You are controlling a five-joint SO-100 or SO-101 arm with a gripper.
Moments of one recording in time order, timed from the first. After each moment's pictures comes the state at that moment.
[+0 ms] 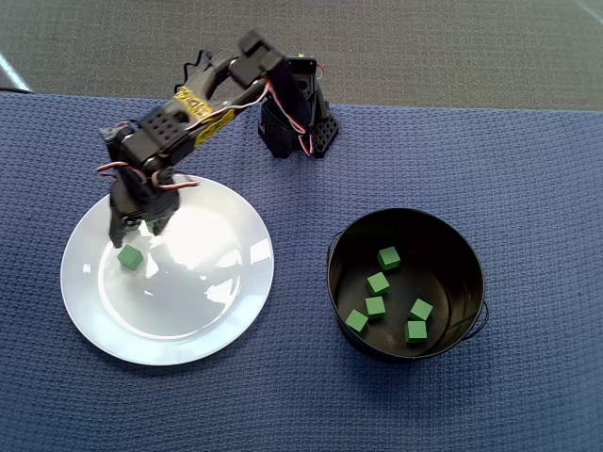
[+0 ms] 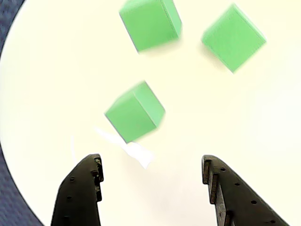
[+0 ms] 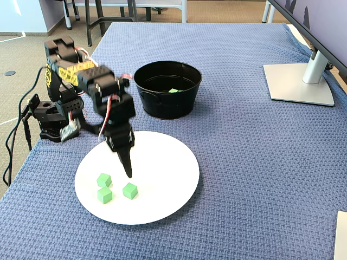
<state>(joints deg) 45.9 67.3 70.7 73.0 13.9</state>
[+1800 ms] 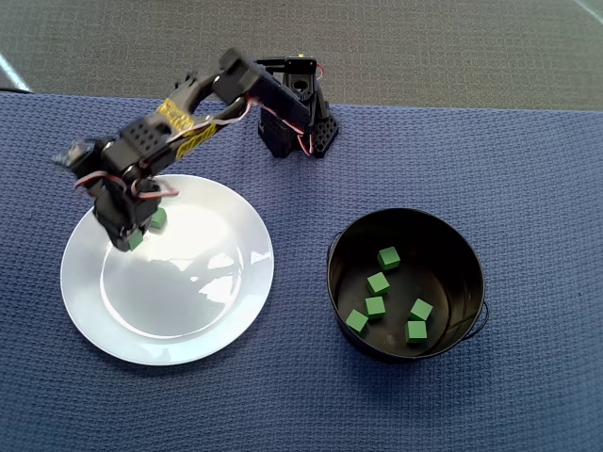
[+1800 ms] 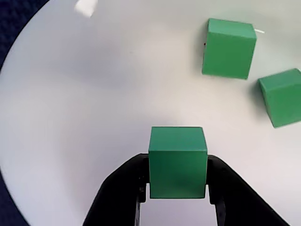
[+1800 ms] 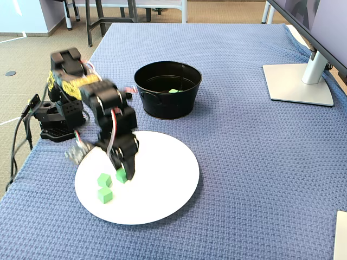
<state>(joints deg) 46.6 61.7 59.1 78.7 -13.6</state>
